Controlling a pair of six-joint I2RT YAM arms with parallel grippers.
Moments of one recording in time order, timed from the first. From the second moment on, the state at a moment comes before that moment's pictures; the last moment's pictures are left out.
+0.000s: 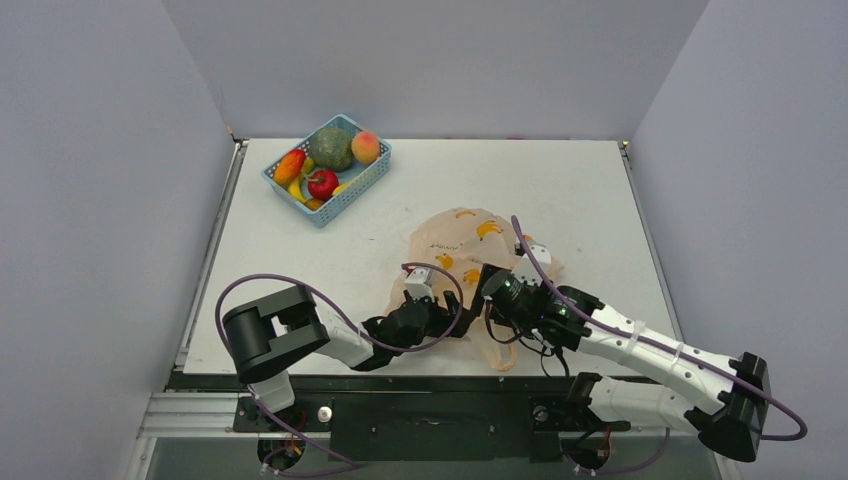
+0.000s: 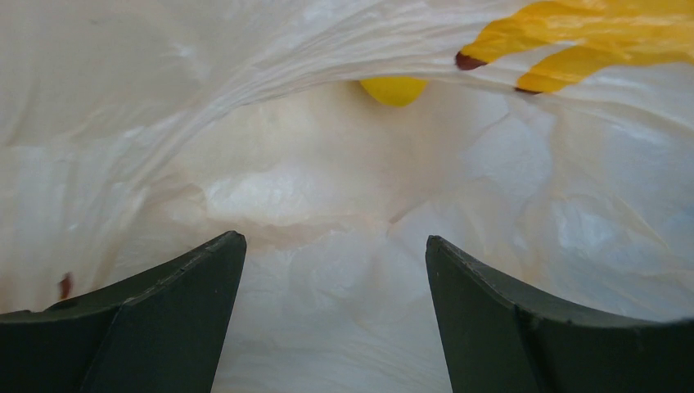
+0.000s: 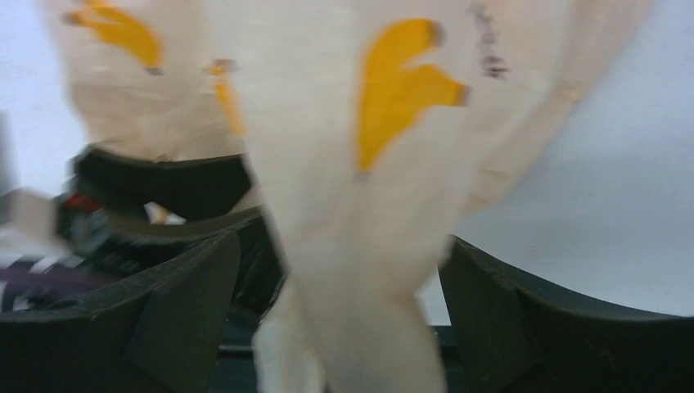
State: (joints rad) left arm -1.13 1.73 0.50 0.85 -0.34 -0.88; right arm 1.01 1.01 0.86 -0.84 0.51 1.06
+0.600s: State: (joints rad) left arm -1.12 1.69 0.45 0.87 -0.35 -0.91; right arm 0.81 1.17 0.64 -0.67 0.66 0.95
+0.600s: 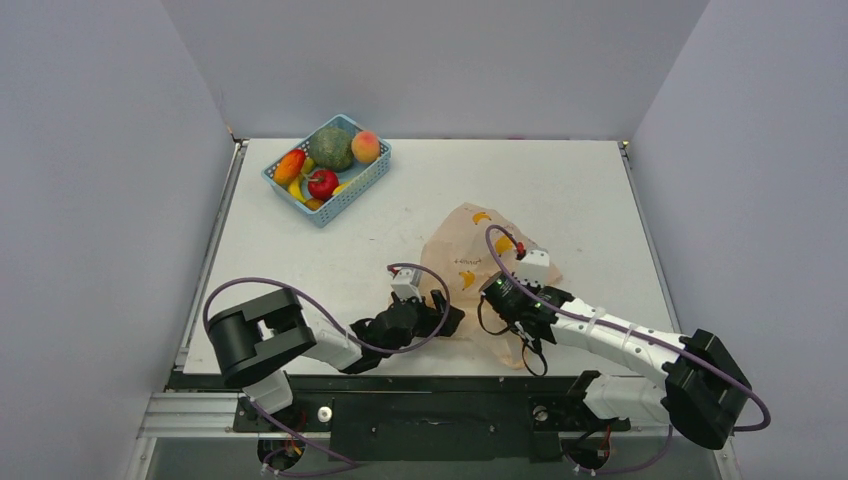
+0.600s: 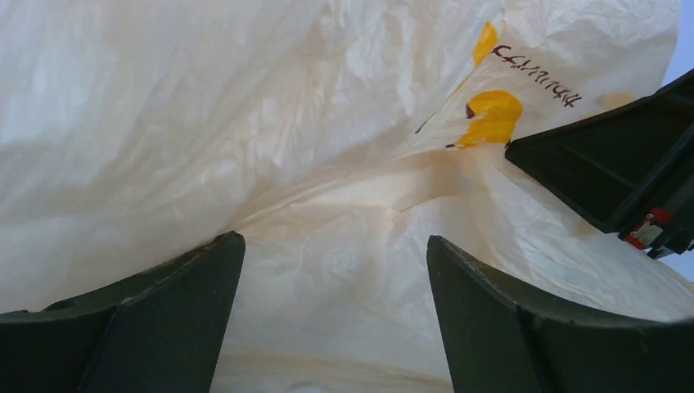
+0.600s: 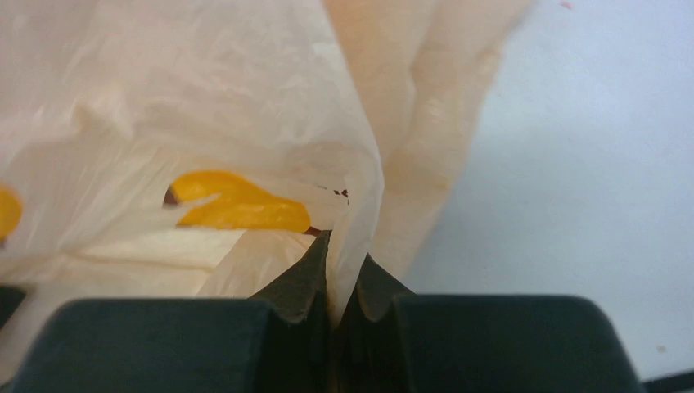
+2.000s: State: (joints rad) left arm -1.15 1.09 0.47 0.35 -0.30 -0.76; right arm 1.02 0.91 0.67 -0.48 0.42 0.60
